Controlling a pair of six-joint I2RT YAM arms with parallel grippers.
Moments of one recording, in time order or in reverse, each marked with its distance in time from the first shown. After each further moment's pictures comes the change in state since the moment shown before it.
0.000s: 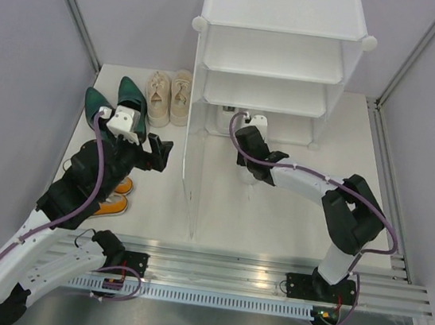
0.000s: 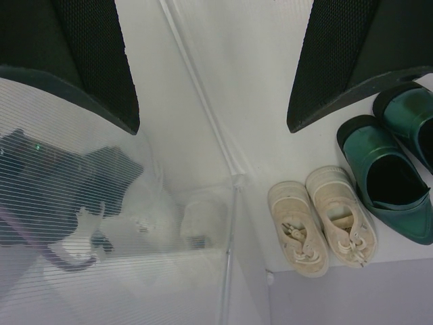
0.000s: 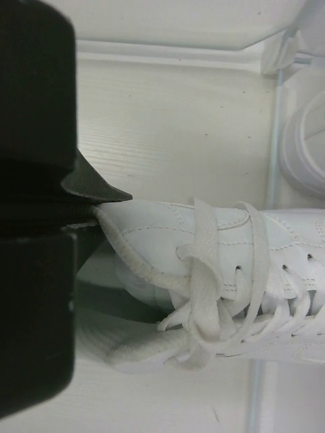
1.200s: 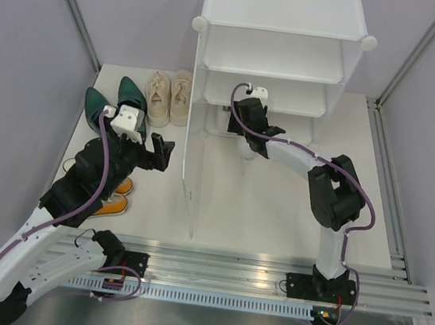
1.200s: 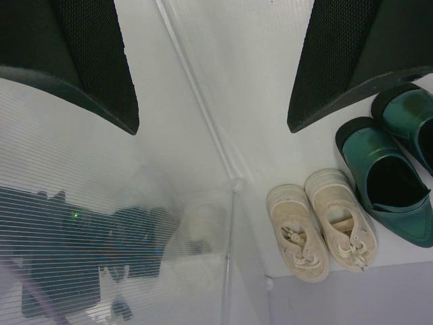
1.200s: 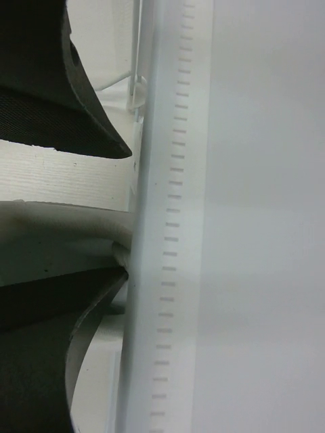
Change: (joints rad) left arm 0.000 0.021 0.000 0.000 0.001 0.008; right arm -0.120 0.259 0.352 0.072 -0.065 -0.057
